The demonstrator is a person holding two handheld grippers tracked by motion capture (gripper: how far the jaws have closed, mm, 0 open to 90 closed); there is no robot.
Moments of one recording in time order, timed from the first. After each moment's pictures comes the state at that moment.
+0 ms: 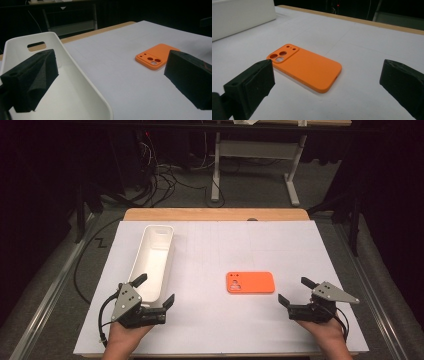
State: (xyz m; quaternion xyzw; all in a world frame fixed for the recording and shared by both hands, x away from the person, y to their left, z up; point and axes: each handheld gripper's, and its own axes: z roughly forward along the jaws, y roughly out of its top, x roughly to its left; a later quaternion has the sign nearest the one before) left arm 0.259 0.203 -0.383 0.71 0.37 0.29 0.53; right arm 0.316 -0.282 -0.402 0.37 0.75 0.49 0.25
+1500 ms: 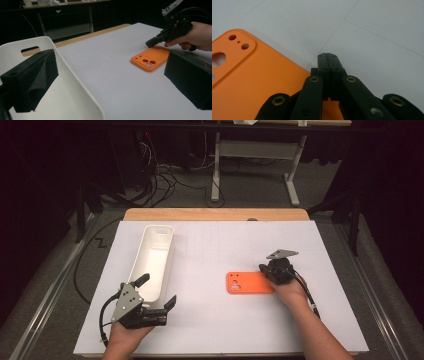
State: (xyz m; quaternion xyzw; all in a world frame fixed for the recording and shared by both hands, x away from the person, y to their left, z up) left arm 0.257 0.201 -0.381 0.71 0.35 0.28 0.54; right arm 0.434 -0.212 -0.425 0.40 0.83 0.33 0.20
